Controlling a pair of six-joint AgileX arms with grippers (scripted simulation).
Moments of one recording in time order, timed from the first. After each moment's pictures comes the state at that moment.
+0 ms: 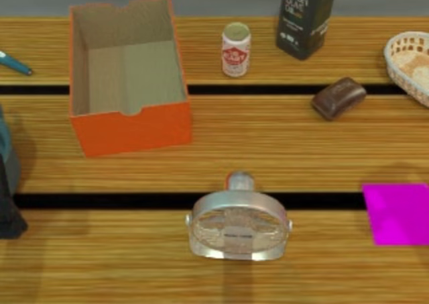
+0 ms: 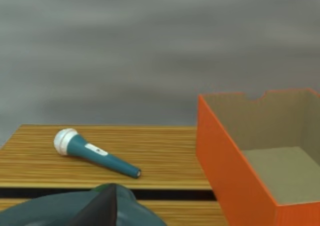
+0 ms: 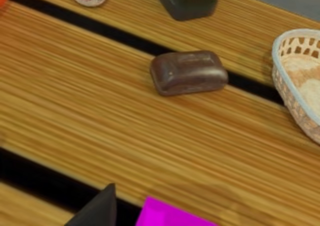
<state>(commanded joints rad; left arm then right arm) 0.00 0.00 0.00 0.00 0.00 0.00 0.26 0.57 0.52 -0.45 0.01 -0.19</state>
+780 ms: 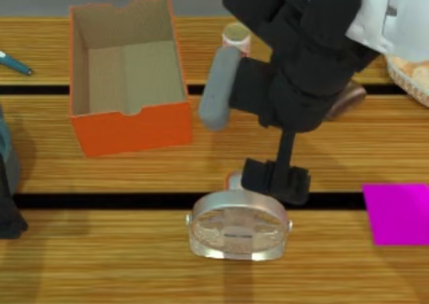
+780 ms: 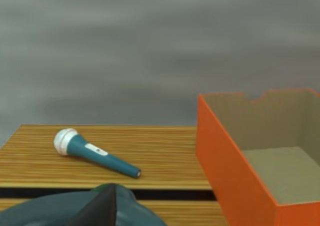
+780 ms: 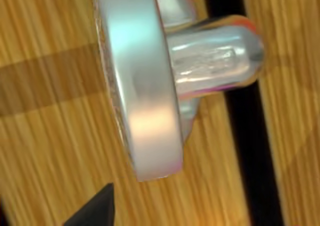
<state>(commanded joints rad) 0.00 0.00 0.00 0.00 0.00 0.00 0.77 1.81 1.70 -1.25 0.00 -0.55</state>
